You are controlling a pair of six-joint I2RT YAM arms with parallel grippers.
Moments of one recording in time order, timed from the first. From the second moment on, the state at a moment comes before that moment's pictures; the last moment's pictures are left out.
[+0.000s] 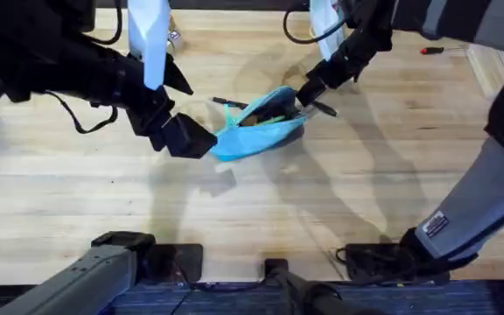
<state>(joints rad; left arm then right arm) -0.07 1.16 1.15 -1.19 0.53 0.88 0.19 2.02 1.50 -0.85 -0.16 -0.46</state>
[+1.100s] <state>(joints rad) -0.07 1.16 1.15 -1.19 0.53 0.88 0.23 2.03 1.51 -0.83 -0.13 -0.44</state>
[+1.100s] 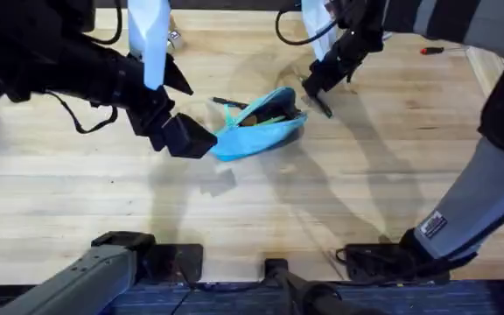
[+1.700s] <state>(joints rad) -0.07 1.16 1.15 -1.19 0.53 0.88 0.23 1.73 1.51 -0.87 -0.16 -0.54</state>
